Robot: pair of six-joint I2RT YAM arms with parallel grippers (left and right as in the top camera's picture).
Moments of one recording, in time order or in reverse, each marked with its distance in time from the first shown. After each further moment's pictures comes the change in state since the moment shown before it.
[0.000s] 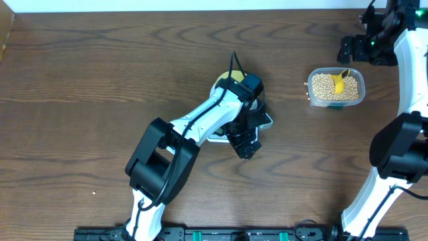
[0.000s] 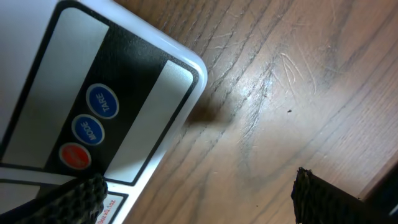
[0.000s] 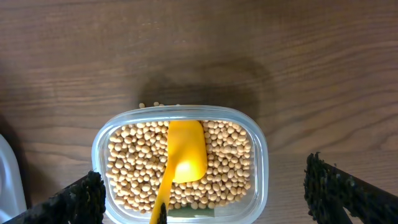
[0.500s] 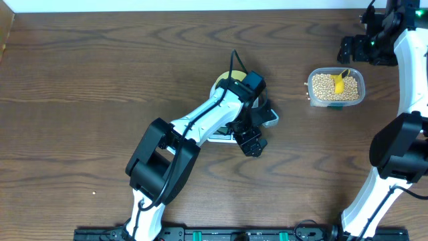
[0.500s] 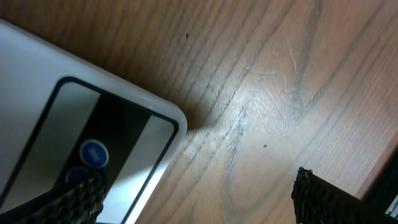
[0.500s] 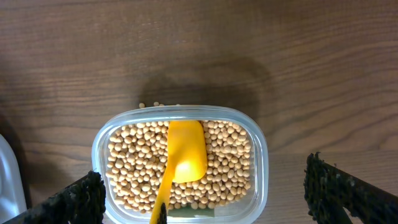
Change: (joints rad) left arm 0.000 0.000 0.000 0.070 0.103 -0.026; right arm 0.000 0.000 0.000 0.000 0.000 0.000
